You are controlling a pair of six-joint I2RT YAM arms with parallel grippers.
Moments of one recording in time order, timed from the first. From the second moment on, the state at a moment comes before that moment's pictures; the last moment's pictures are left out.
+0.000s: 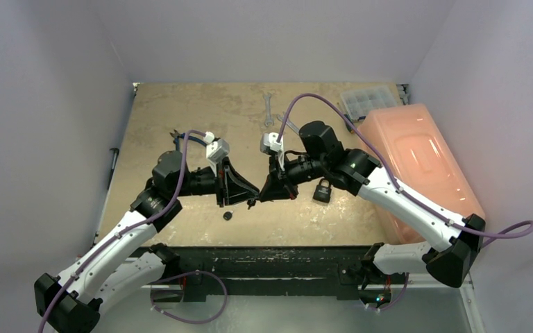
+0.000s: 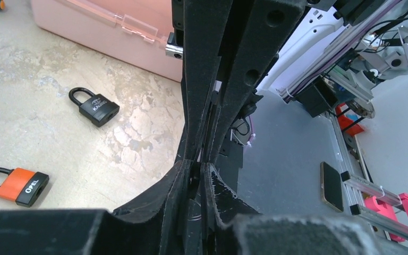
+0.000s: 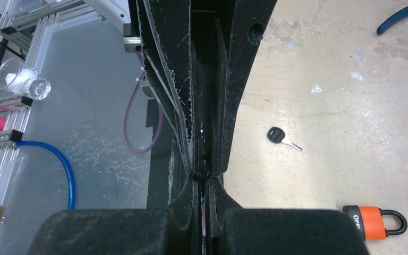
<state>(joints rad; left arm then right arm) -0.58 0.83 0.70 0.04 0.84 -0.43 0.83 1.26 1.25 -0.56 -0.76 -0.10</state>
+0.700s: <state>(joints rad) -0.58 0.80 0.67 0.14 0.80 -0.50 0.80 1.23 1.22 -0.48 -0.75 -0.04</state>
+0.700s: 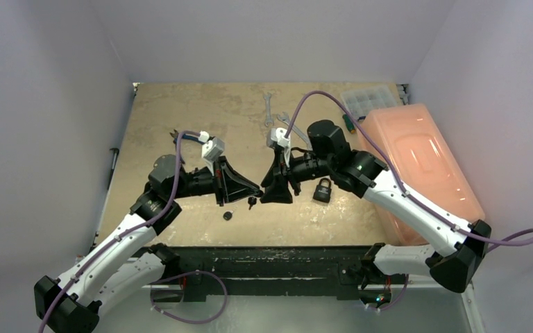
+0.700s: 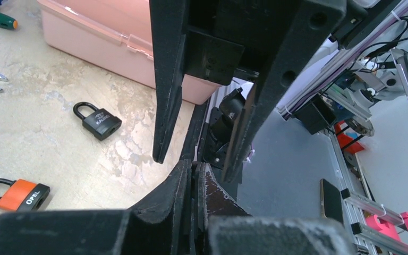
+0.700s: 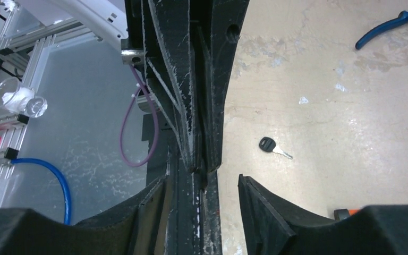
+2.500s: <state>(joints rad) -0.58 0.79 0.72 -0.01 0.75 -0.42 0.77 1.20 1.18 -0.52 -0.77 -0.06</state>
